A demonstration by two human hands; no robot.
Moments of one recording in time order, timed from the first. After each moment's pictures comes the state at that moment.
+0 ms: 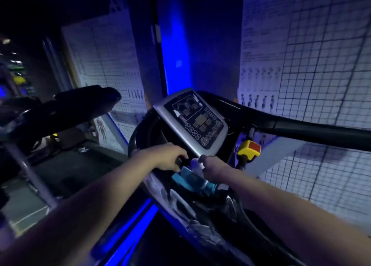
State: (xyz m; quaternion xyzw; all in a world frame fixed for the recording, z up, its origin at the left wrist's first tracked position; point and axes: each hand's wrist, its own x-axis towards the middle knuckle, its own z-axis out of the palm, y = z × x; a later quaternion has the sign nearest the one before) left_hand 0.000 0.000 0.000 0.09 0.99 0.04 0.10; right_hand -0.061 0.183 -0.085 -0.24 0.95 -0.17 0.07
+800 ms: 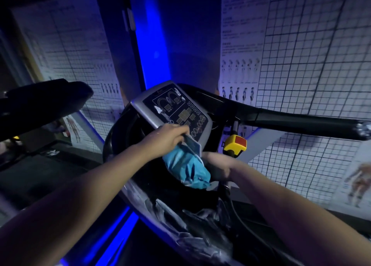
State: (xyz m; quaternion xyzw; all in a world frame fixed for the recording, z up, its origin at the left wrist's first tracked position) left_hand -0.069 0.009 -0.010 0.24 0.95 0.16 -0.13; right_hand -0.083 0.212 -0.083 -0.04 0.65 -0.67 0.35
